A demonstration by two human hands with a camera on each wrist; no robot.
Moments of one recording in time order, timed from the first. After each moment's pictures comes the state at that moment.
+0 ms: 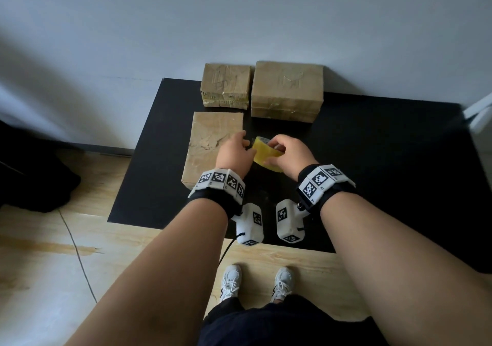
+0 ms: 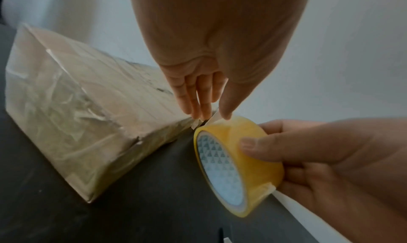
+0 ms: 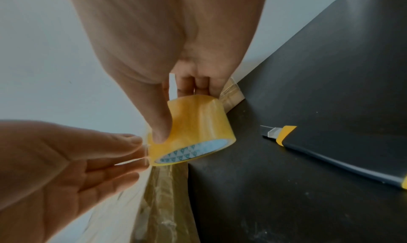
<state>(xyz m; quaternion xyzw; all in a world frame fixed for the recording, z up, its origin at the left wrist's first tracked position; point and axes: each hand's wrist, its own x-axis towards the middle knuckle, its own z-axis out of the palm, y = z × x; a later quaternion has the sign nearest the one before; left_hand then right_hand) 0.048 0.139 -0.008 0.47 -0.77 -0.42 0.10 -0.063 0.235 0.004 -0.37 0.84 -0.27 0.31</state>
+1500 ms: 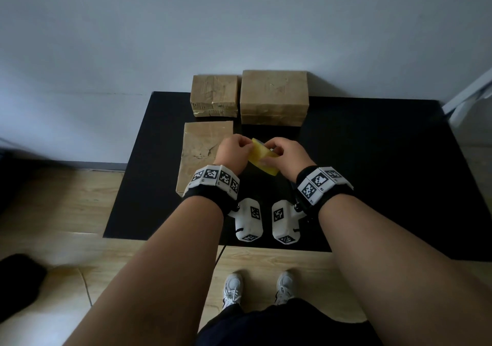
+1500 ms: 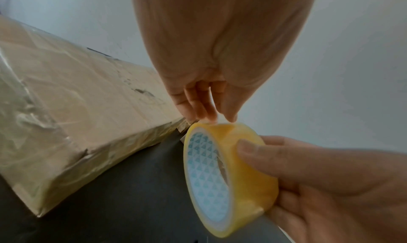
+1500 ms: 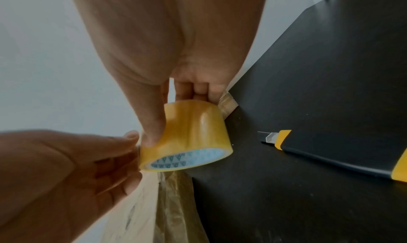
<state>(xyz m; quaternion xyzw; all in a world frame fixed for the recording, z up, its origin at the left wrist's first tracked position) 0.031 0.131 0.003 0.42 -0.79 -0.44 0.08 -0.065 0.249 0.020 -0.33 0.81 -0.35 0.34</state>
